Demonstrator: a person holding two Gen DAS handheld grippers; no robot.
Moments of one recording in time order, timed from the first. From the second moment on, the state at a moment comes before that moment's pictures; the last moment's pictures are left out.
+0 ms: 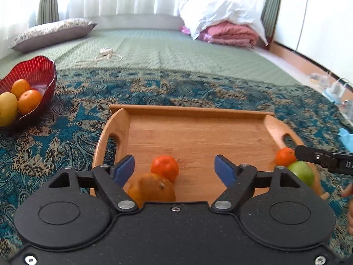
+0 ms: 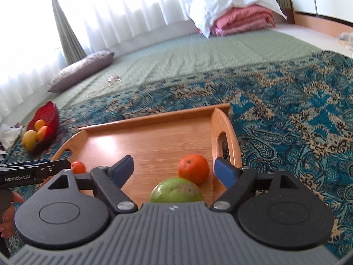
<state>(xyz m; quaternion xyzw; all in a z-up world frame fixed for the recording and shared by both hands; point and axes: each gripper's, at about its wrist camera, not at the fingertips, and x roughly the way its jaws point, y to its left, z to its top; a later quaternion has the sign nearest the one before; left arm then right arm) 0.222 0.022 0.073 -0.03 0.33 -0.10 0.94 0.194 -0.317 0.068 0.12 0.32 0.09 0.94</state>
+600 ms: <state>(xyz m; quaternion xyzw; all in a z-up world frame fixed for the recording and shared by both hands) 0.115 0.004 0.074 -0.02 0.27 -0.14 0.95 0.114 -0.296 0.062 0.00 0.24 0.08 0.97</state>
